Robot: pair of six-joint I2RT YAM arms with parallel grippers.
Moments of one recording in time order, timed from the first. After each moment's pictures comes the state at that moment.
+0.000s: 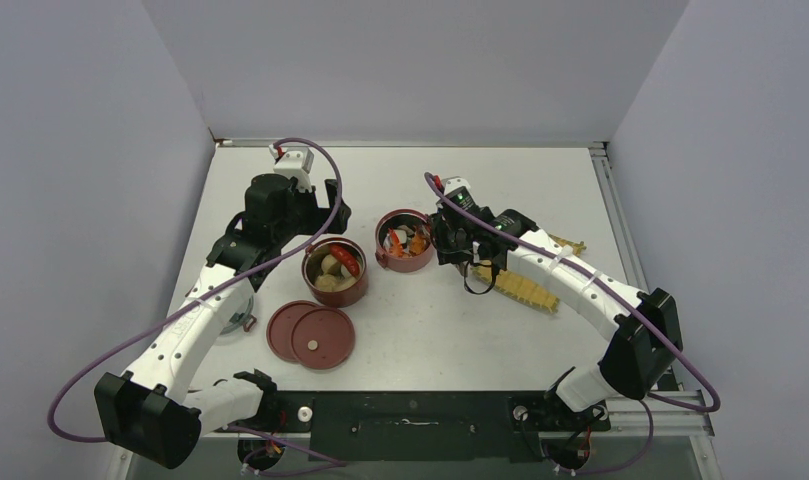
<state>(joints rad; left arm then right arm) -0.37 1.14 1.07 -0.35 -0.01 -0.30 0.72 1.48 1.29 -0.73 0.19 0.35</state>
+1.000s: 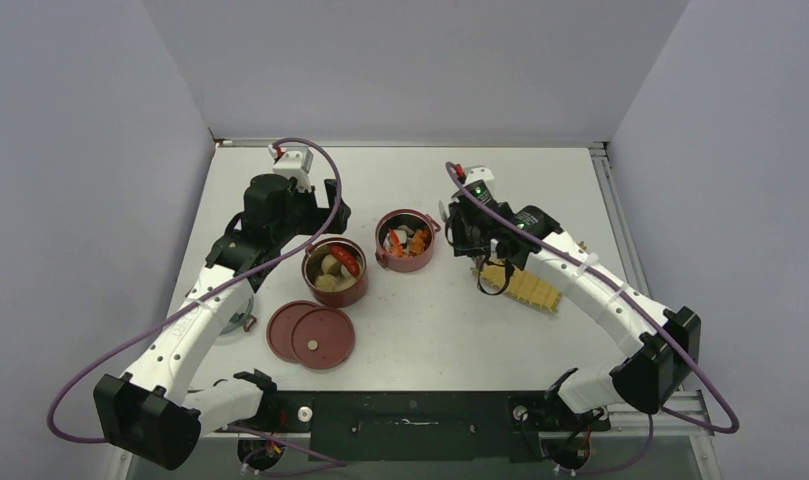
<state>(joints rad) -0.37 1.14 1.07 -0.35 -0.01 -0.30 0.72 1.42 1.34 -0.83 0.31 0.38</state>
